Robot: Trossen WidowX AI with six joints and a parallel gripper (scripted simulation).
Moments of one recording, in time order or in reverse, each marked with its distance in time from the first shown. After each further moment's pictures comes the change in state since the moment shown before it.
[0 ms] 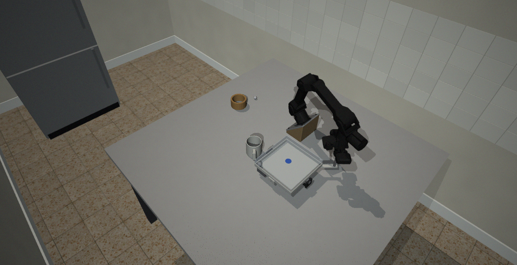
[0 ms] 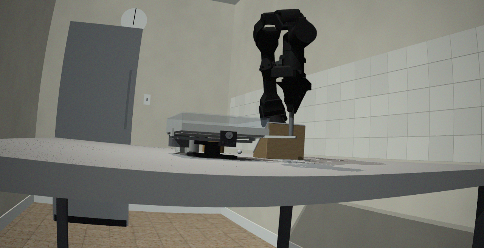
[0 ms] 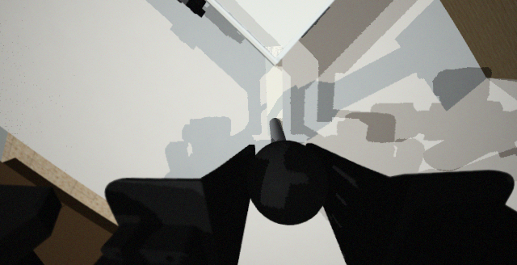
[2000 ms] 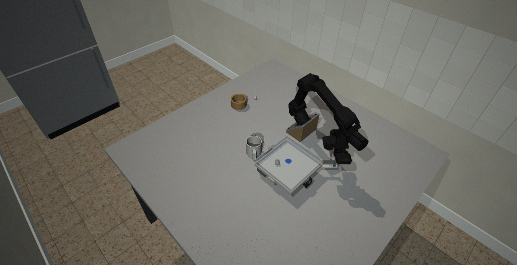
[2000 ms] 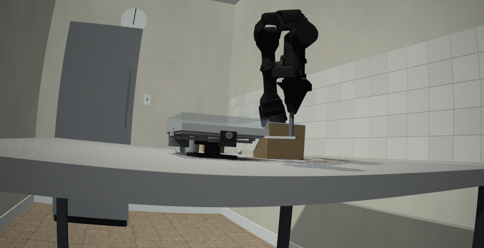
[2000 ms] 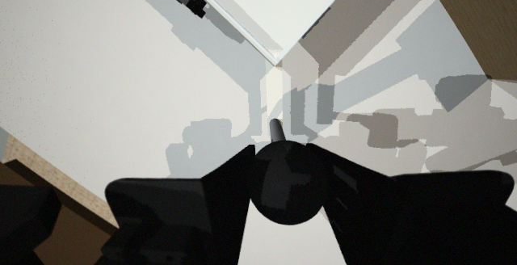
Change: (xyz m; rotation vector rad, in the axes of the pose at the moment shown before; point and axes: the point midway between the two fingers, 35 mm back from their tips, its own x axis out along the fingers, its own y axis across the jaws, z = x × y) arm 0.002 0.000 -0.001 0.000 -0.013 0.003
